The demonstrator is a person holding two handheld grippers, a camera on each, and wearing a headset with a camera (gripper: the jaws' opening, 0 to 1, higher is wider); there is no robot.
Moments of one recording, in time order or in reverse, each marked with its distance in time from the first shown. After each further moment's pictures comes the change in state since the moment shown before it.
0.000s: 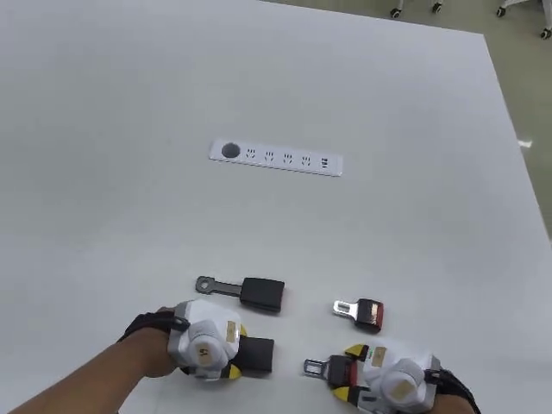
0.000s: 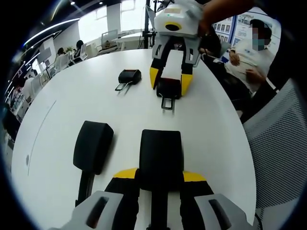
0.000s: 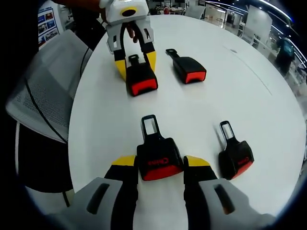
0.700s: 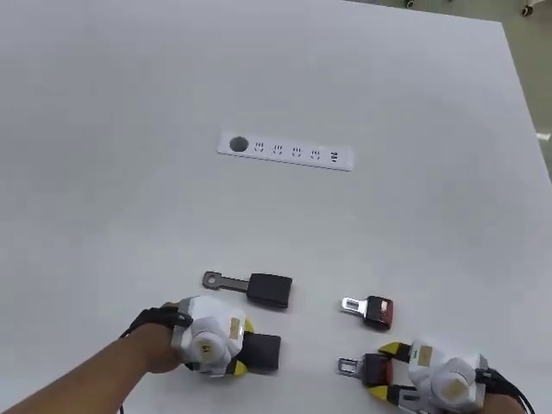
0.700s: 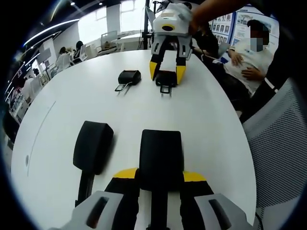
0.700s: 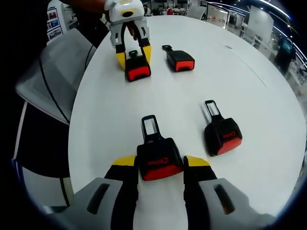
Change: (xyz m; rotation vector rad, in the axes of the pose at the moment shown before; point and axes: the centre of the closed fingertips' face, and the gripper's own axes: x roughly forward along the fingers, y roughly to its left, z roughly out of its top) left arm 0.003 0.002 -0.003 0.000 -0.008 -0.005; right arm -0.036 -0.013 -0.022 -0.009 -0.004 0.019
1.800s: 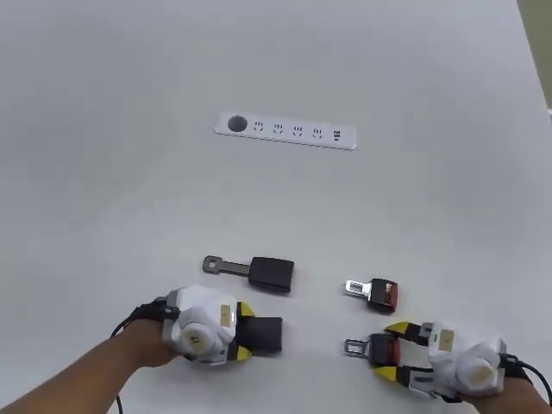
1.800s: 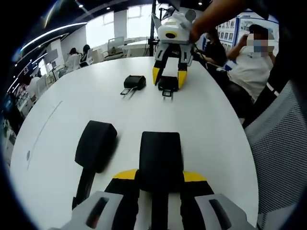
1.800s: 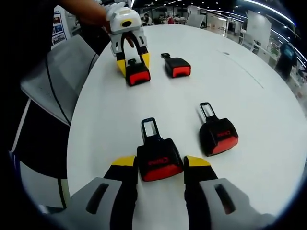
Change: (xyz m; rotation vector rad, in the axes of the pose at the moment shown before) left arm 0.000 0.003 0.004 -0.025 -0.076 0.029; right arm 0.004 -0.012 -0.015 -0.009 -0.092 0.013
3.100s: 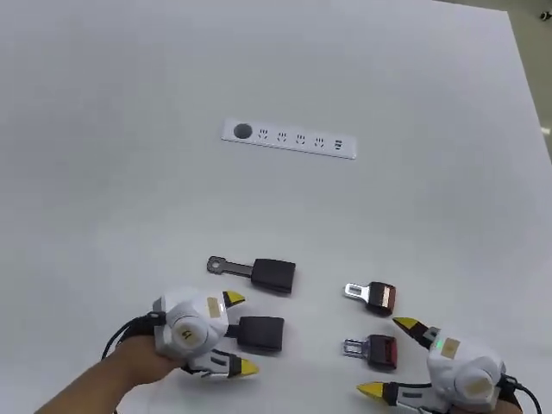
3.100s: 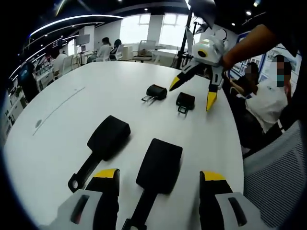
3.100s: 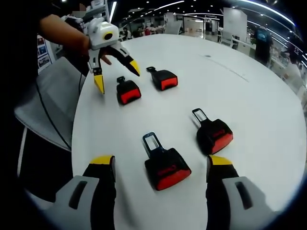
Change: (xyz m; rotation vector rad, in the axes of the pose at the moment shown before) left arm -0.021 -0.003 0.014 -0.267 -0.095 0.117; right arm -0.011 0.001 0.023 0.178 -0.112 -0.085
